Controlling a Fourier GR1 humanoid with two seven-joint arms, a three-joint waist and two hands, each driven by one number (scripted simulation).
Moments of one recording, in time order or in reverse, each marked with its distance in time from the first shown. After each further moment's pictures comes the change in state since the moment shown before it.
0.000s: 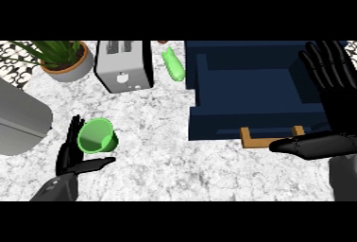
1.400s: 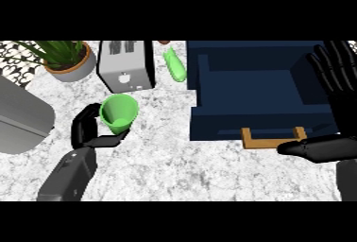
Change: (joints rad) left arm -0.104 -0.092 0.020 -0.168 0.023 0.050 -0.092; right arm 0.026 -0.018 -0.027 -0.014 -0.016 0.011 0.009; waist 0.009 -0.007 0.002
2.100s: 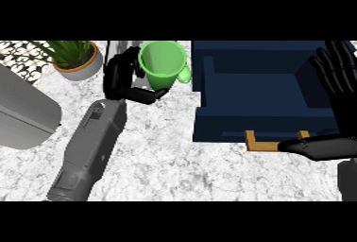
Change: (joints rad) left arm -0.240 -0.122 -0.171 -0.353 -0.007 0.013 0.344; right arm 0.018 -0.003 -0.009 0.016 0.031 -0.013 -0.015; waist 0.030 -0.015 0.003
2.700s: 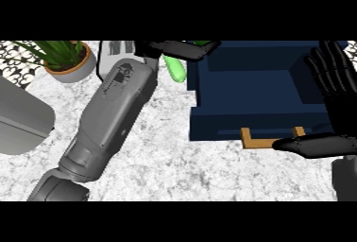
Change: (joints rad) left arm -0.313 -0.024 -0.188 -0.051 0.089 0.287 0.369; right arm -0.007 0.012 0.014 0.026 0.019 -0.001 -0.035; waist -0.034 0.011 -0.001
